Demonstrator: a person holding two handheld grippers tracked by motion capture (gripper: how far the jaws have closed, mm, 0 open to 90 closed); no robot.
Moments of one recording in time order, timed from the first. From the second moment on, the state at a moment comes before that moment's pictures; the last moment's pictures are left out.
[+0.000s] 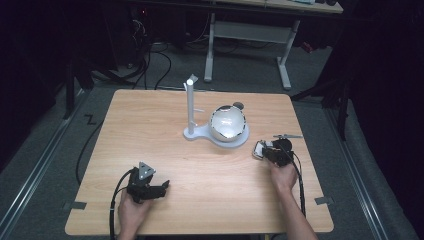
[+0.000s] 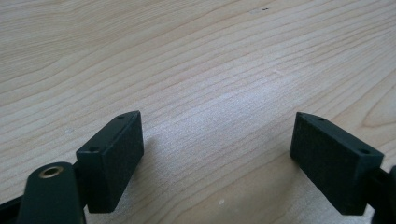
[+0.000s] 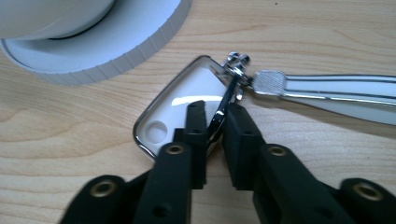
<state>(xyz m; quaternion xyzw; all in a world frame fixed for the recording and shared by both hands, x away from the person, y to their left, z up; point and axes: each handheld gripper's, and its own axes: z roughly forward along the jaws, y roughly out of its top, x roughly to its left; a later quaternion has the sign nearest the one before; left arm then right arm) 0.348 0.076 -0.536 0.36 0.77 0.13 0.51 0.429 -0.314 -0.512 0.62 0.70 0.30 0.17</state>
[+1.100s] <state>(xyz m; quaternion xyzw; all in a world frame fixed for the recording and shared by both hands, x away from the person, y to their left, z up) 0.348 0.076 -0.536 0.36 0.77 0.13 0.51 0.407 -0.318 -0.474 0.56 0.72 0.34 0.24</state>
